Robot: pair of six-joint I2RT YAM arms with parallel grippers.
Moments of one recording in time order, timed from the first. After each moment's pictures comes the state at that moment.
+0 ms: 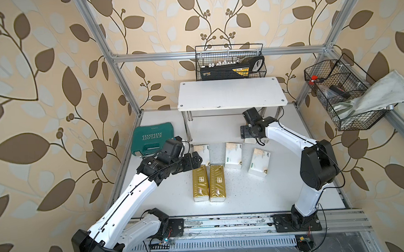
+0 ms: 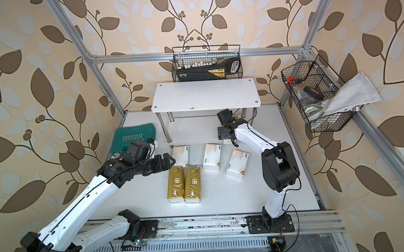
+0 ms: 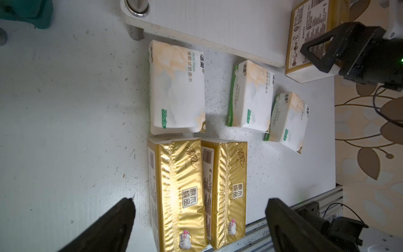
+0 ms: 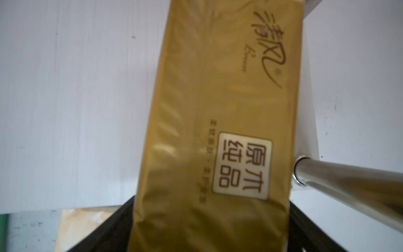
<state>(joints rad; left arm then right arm) -0.55 0.99 0.96 -0.87 0.14 -0.67 0.38 1.82 1.45 -0.70 0.34 0.39</state>
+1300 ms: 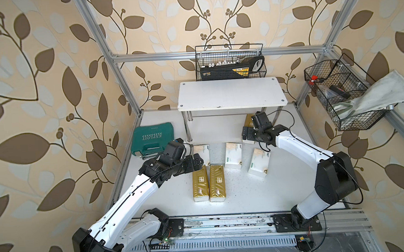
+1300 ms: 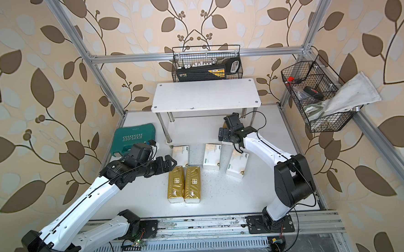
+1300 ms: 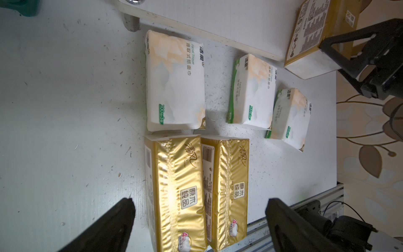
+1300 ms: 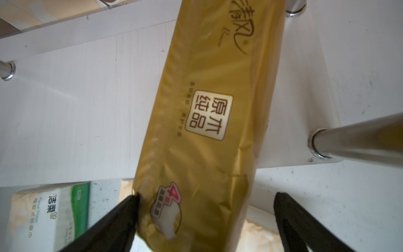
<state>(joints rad) -0.57 0.98 0.92 -0.83 0.13 -0.69 0.37 1.61 1.22 -0.52 0.20 0.52</state>
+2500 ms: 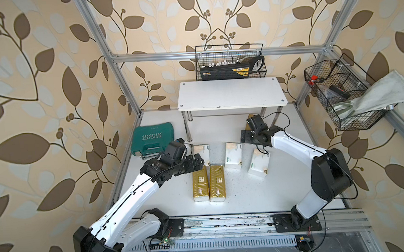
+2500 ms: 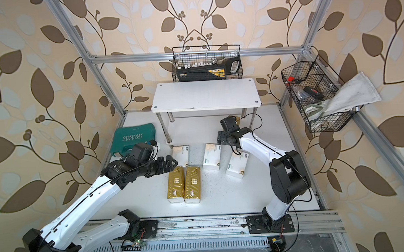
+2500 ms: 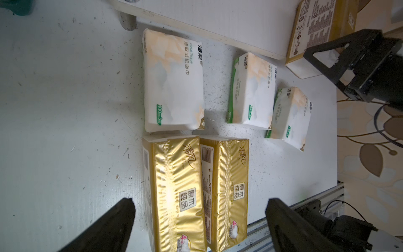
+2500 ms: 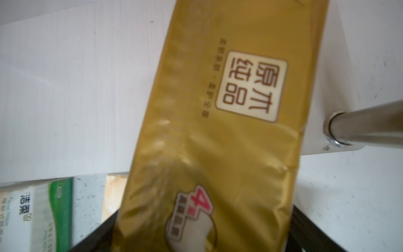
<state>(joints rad) -0.58 0.99 0.91 -0.82 0.14 -0.69 0.40 1.66 1.22 -0.54 0.23 0.54</state>
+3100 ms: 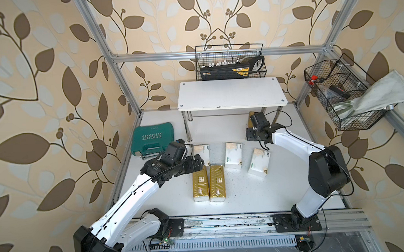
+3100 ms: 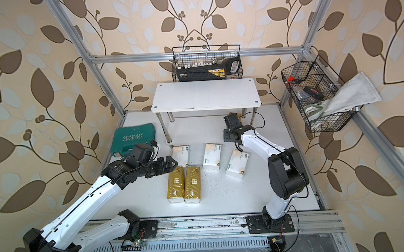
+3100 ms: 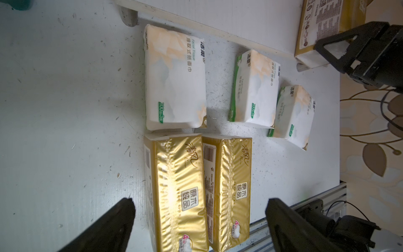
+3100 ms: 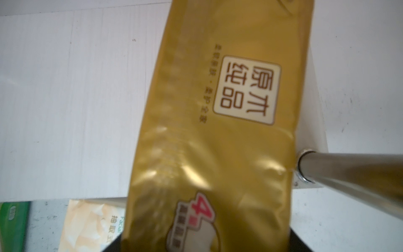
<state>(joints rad) -0.58 0.99 0.90 -0.81 0.14 -0.69 0.34 1.71 1.25 -0.51 0.26 0.38</state>
